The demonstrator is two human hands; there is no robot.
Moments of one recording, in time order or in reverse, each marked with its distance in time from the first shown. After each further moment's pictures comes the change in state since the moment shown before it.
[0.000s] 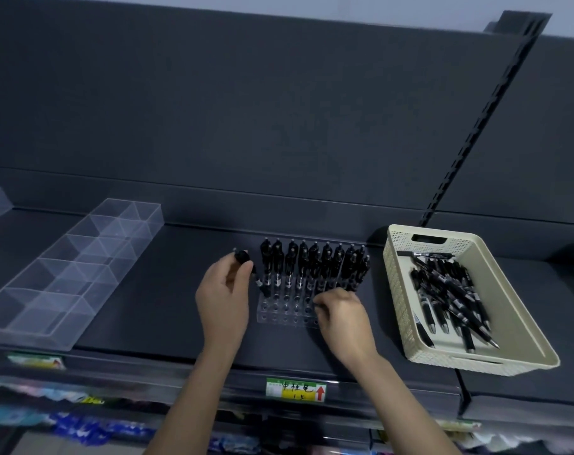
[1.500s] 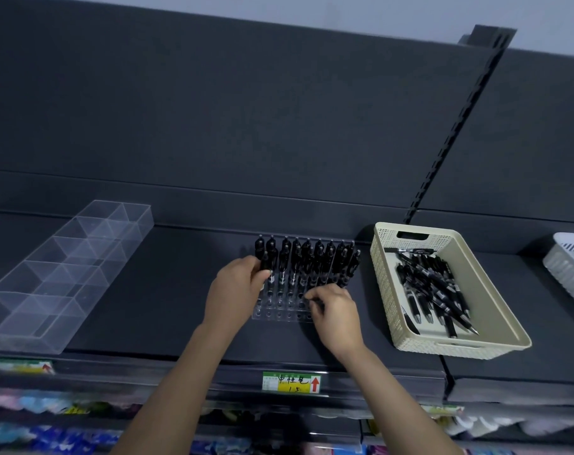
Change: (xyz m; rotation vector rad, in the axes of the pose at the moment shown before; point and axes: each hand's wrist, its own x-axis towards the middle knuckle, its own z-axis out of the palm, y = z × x) left_hand 0.022 -0.019 0.007 0.543 -0.393 0.279; right_hand -0.003 0.001 0.012 0.090 0.075 0.075
